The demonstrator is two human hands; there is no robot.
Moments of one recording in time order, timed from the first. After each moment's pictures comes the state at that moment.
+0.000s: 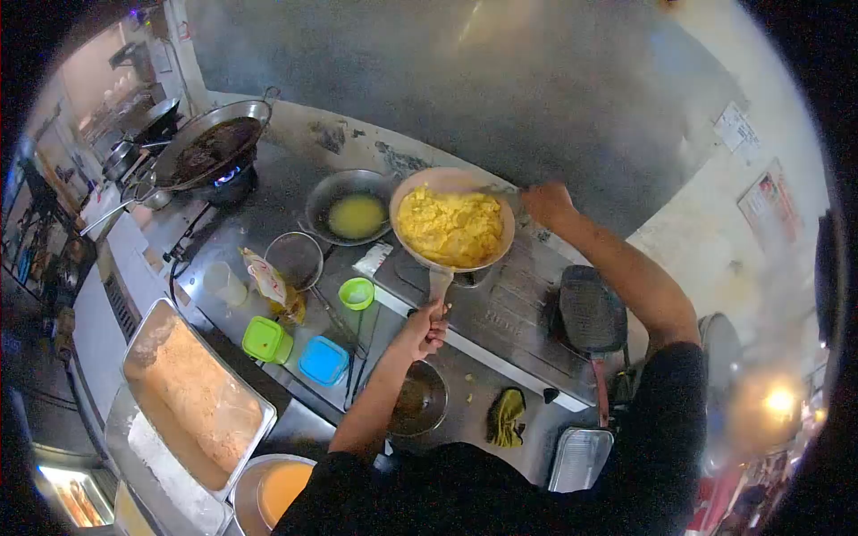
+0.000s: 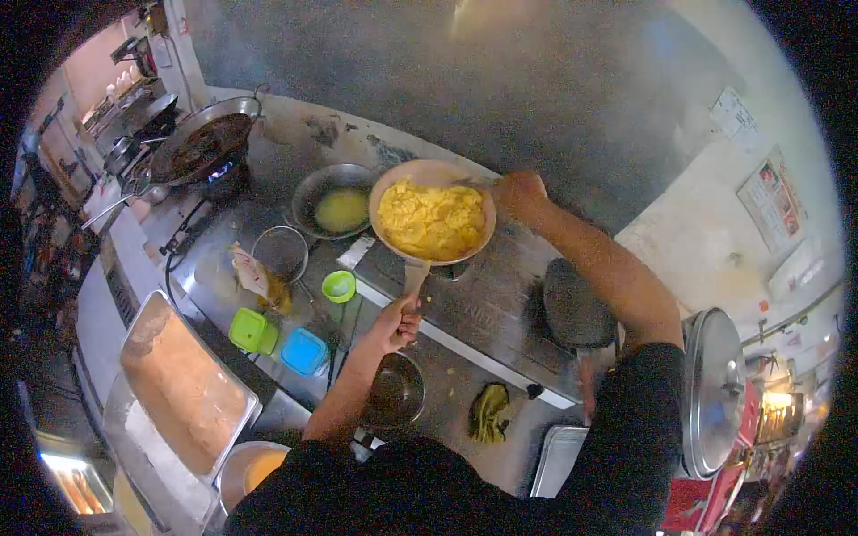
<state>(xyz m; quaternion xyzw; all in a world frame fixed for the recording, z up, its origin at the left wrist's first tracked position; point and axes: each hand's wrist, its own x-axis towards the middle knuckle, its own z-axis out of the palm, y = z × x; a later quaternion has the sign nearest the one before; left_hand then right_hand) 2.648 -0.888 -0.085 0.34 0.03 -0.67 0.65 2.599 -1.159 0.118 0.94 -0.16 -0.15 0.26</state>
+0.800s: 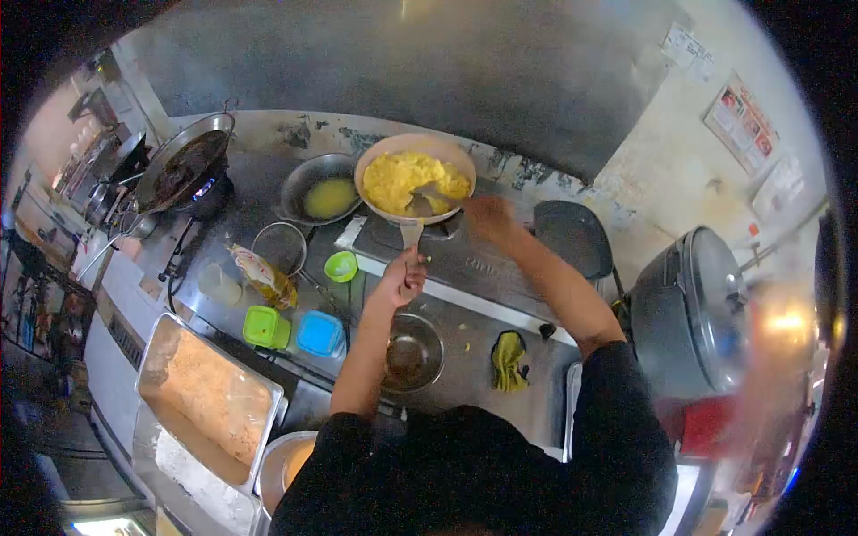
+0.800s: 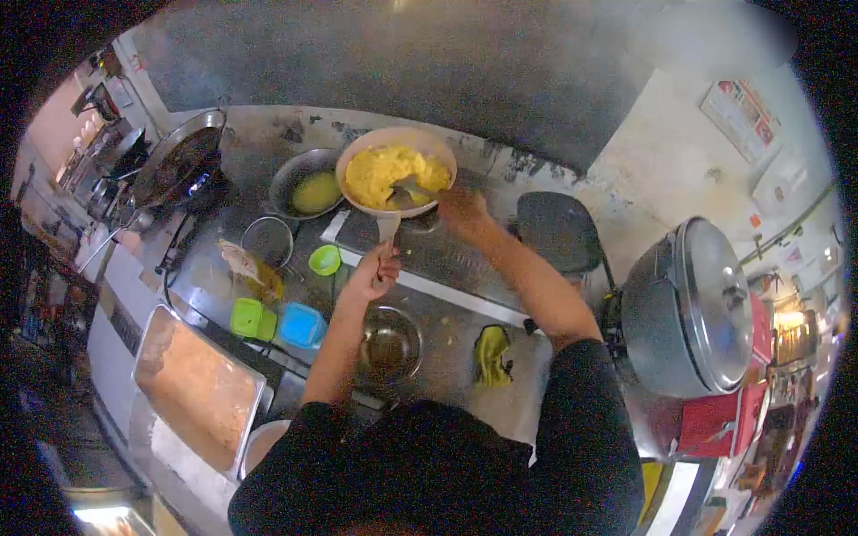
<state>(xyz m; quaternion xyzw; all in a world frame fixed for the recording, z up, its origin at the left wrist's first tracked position) 2.659 -0.894 -0.093 0.30 0.00 -0.71 0.64 2.529 -1.063 0.027 0.97 -0.23 0.03 0.08</state>
